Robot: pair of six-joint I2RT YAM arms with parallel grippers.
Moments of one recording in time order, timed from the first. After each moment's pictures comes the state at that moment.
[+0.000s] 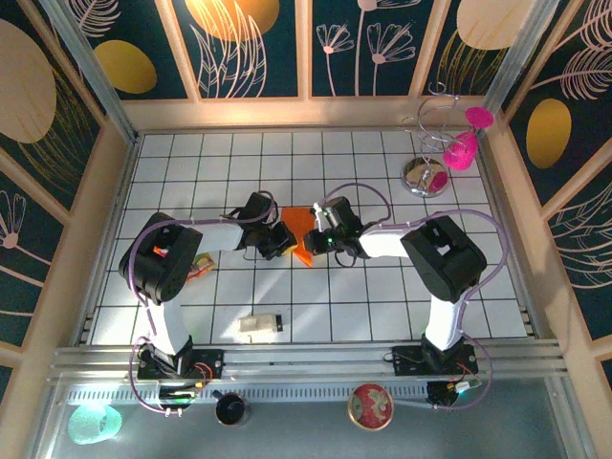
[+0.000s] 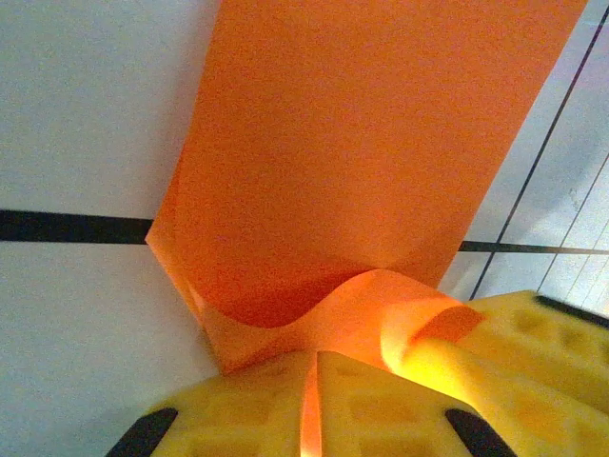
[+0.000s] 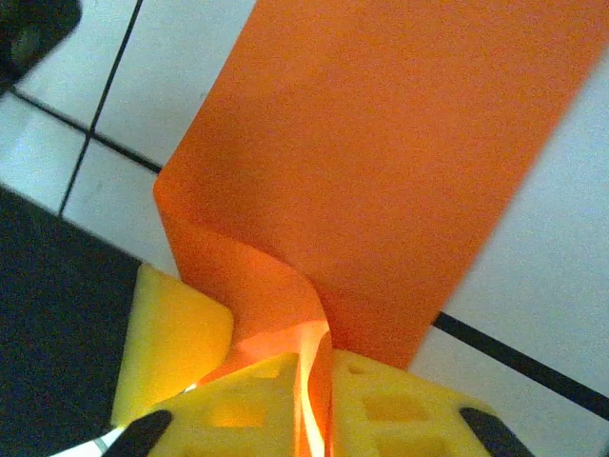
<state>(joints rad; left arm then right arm) -0.52 1.86 0.93 -0.08 0.46 -1.06 0.67 1.84 0.91 0.11 -0.29 0.42</state>
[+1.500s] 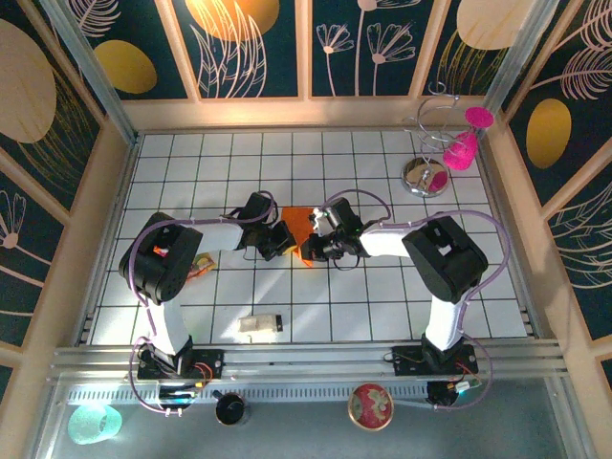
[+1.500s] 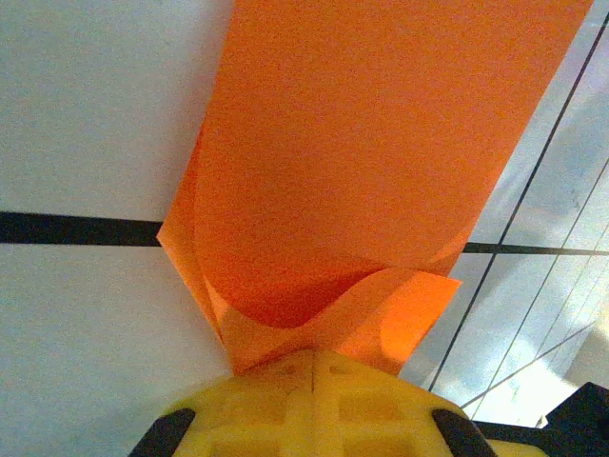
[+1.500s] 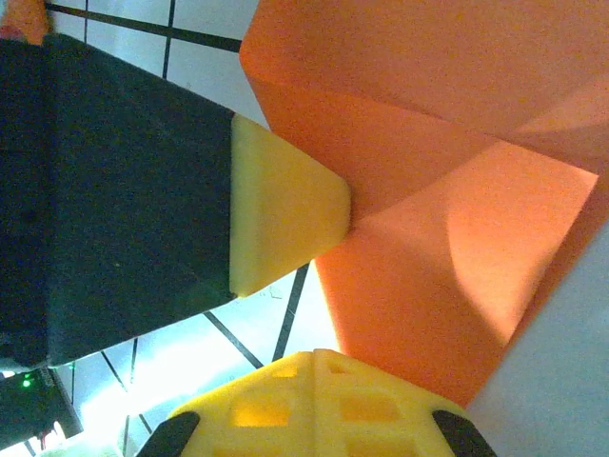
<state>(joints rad) -0.52 1.86 0.93 -0.08 0.46 -1.06 0.68 1.85 0.92 0.01 -0.55 0.57</state>
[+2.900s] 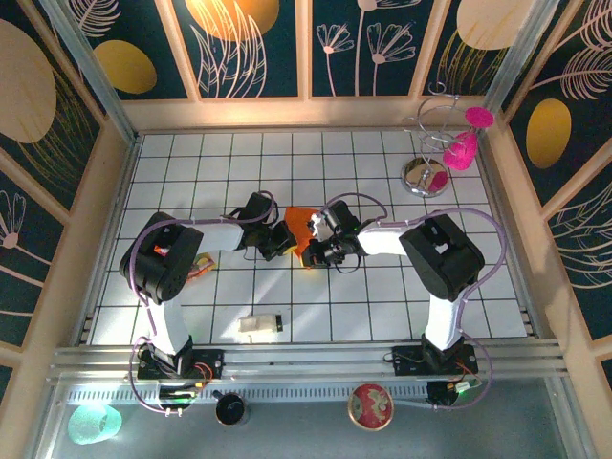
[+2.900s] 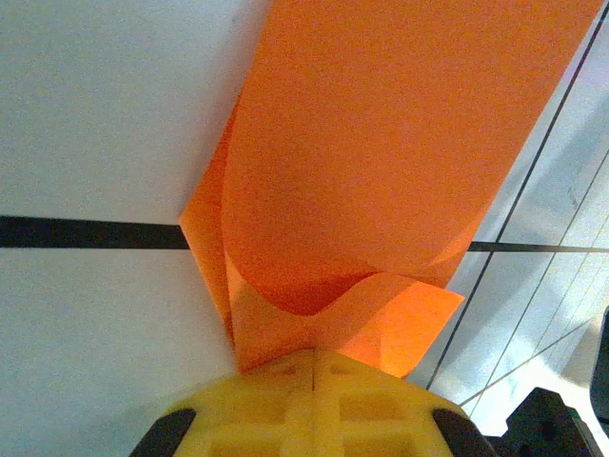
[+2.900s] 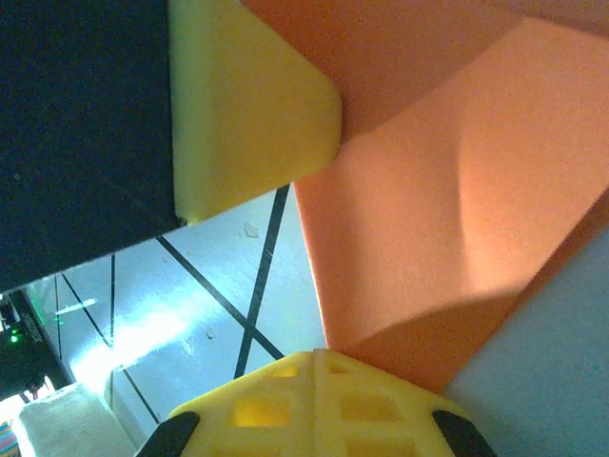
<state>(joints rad) -0.52 1.87 0.93 -0.07 0.47 -1.06 0.68 1.87 0.94 -0.11 -0.60 0.51</state>
